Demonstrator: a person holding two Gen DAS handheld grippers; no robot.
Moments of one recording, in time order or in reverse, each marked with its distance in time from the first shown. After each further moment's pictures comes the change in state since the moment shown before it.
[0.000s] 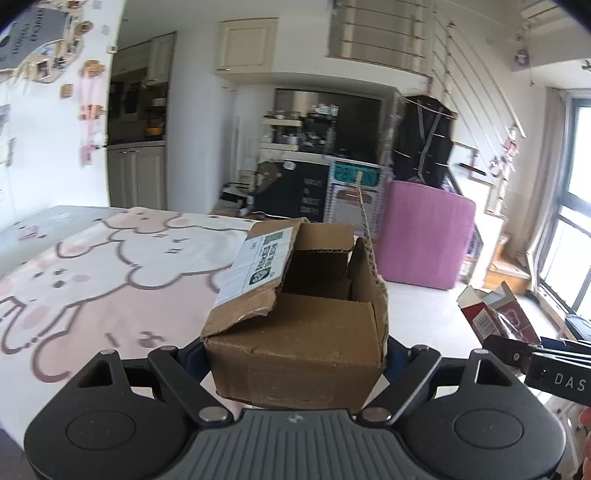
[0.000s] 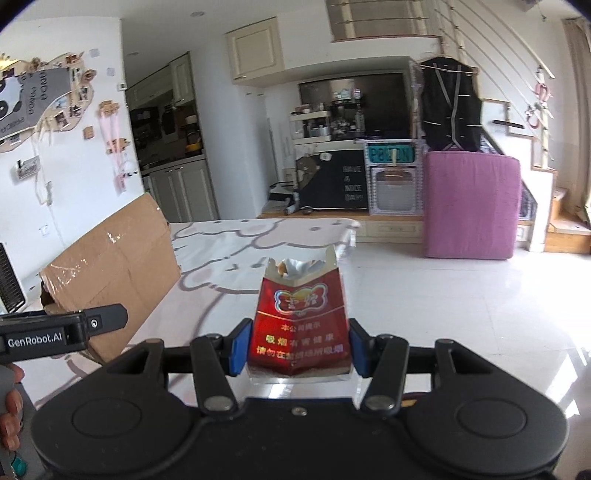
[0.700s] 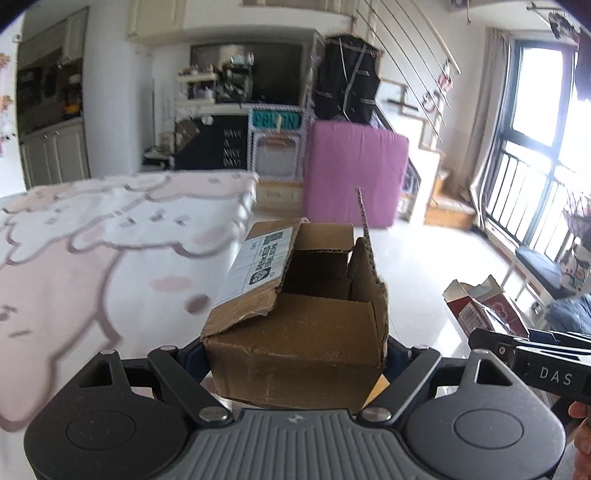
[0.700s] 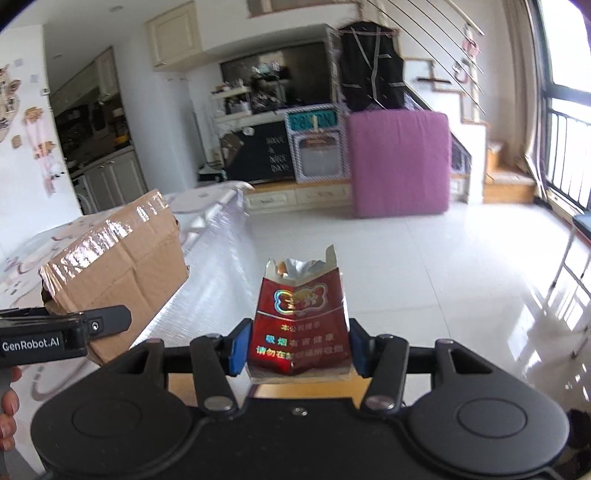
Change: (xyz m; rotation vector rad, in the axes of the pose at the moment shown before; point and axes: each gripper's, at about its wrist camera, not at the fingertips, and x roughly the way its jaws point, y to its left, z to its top) left arm 0.070 -0.124 -0.050 0.124 0.177 -0.181; right arm -0.012 -0.133 -0.048 0.129 0.094 -0.174
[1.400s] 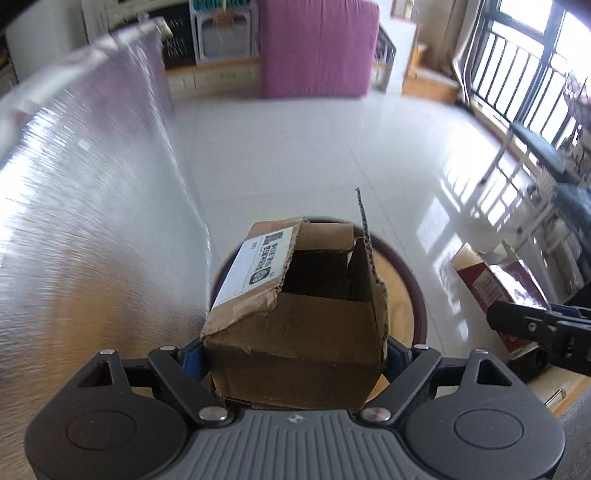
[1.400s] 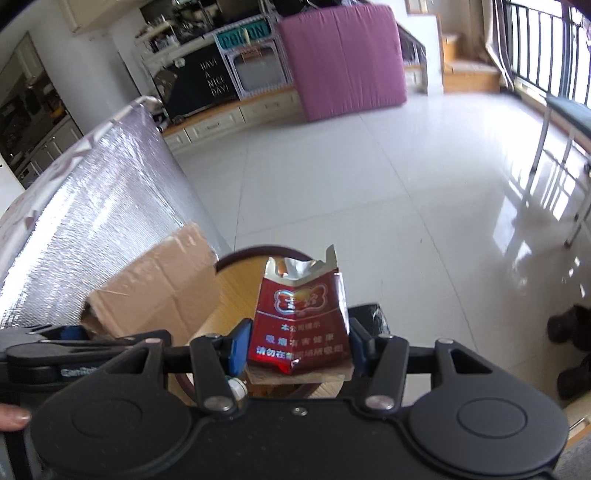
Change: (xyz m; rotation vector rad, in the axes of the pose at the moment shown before) left arm 0.177 -0.051 -0.064 0.124 0.408 -0.059; right arm 0.096 -0.089 -0.073 0.200 0.285 -0.061
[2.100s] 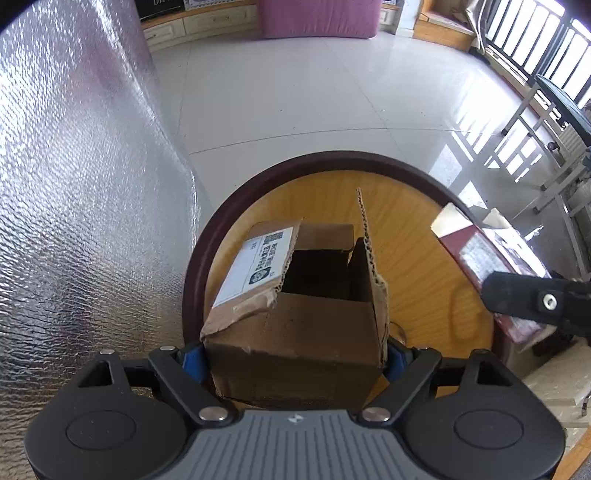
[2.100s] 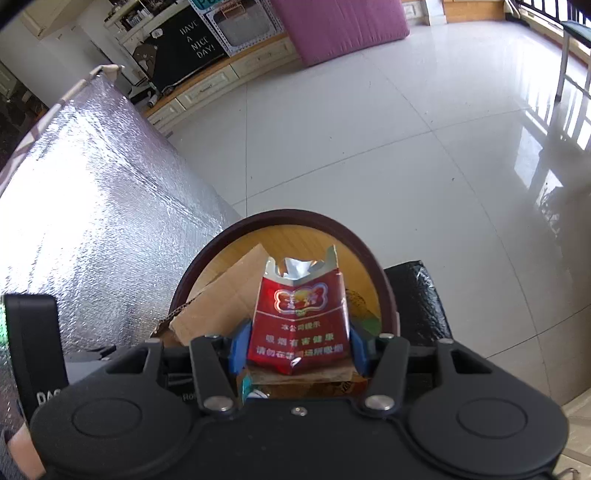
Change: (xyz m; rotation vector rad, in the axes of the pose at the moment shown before) left arm 0.119 0.011 0.013 0.017 0.175 0.016; right arm 0.116 0.002 0.018 0.132 0.170 0.081
